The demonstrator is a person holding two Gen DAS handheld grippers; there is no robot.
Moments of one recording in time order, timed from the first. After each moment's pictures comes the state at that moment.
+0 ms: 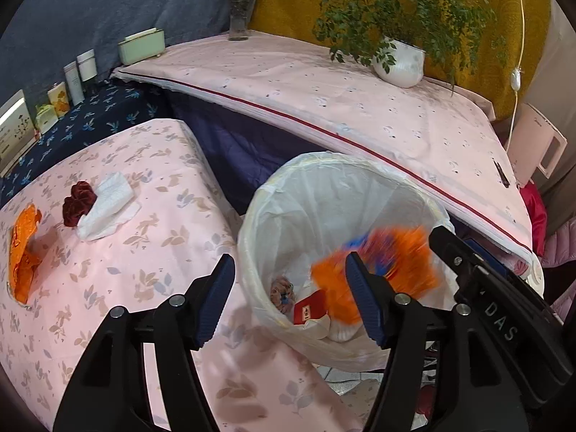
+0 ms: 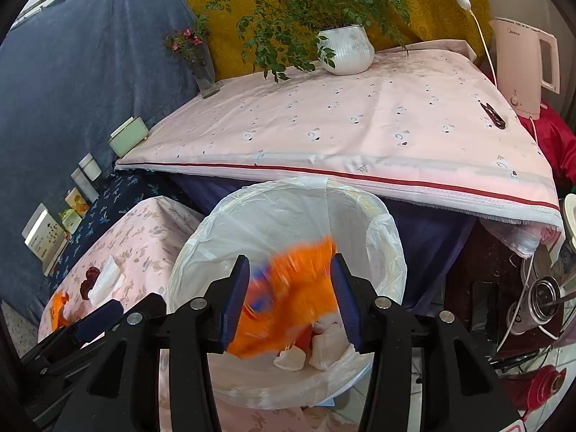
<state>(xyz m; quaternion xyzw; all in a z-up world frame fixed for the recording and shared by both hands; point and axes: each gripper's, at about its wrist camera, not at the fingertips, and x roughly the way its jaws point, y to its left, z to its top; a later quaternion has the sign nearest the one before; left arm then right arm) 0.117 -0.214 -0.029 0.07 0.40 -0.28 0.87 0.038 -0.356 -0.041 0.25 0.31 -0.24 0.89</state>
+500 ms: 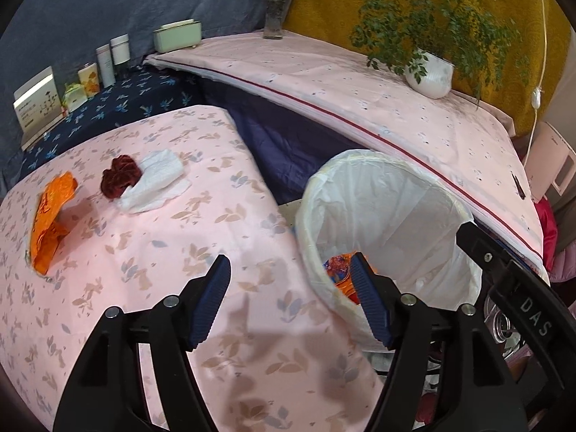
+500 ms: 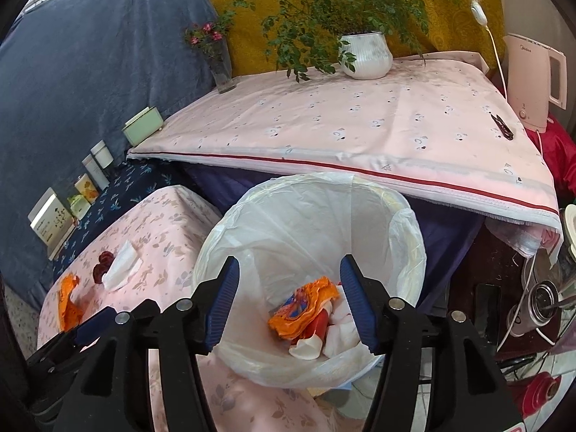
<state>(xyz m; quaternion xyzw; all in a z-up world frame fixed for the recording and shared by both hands) 0.119 -0.161 -0.030 0.05 0.41 -0.23 0.88 0.036 -0.321 -0.029 0.23 0.31 -0.22 0.90</state>
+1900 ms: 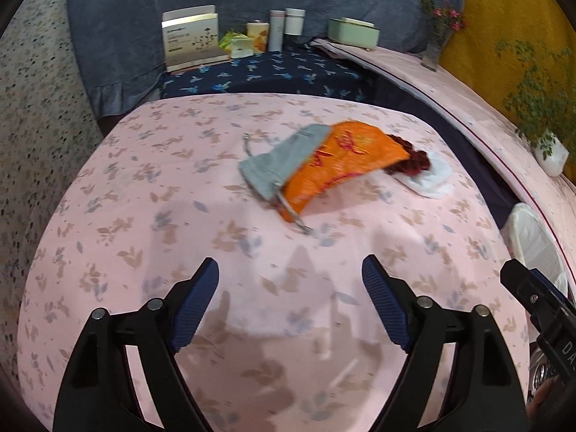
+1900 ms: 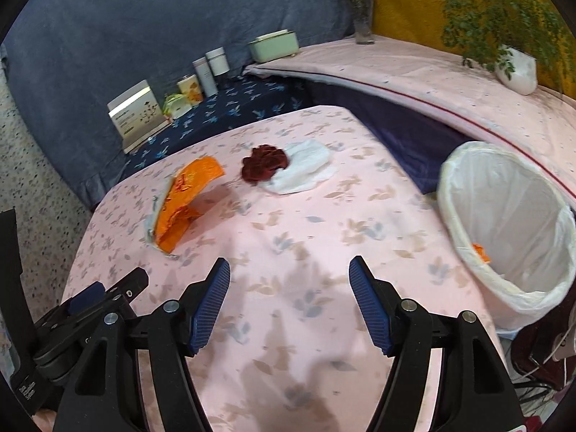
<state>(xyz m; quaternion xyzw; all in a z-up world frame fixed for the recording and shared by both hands) 0.144 0.114 -0.047 -0.04 0.42 -0.02 0.91 0.113 -0.091 -0.032 0.14 0.39 -0.03 0.91</state>
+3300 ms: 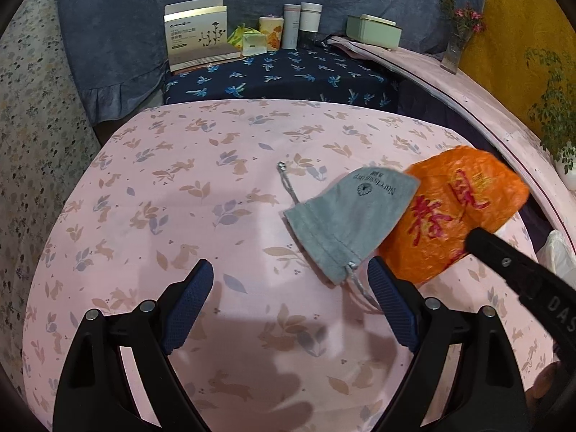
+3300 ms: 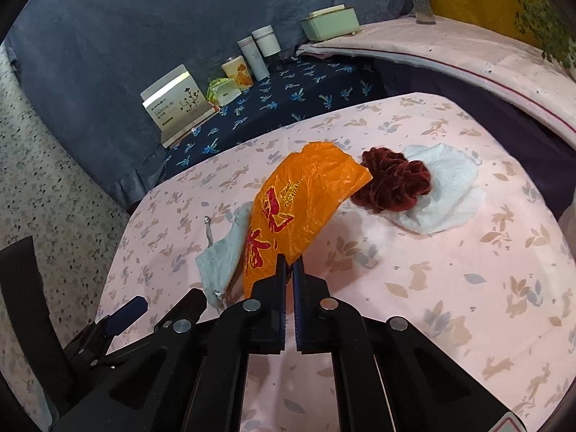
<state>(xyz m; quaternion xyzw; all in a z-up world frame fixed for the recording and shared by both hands) 0.226 0.151 -0.071 -0.03 0.43 -0.02 0.90 0.223 -0.025 -0.051 0.17 0.40 0.05 0.90</state>
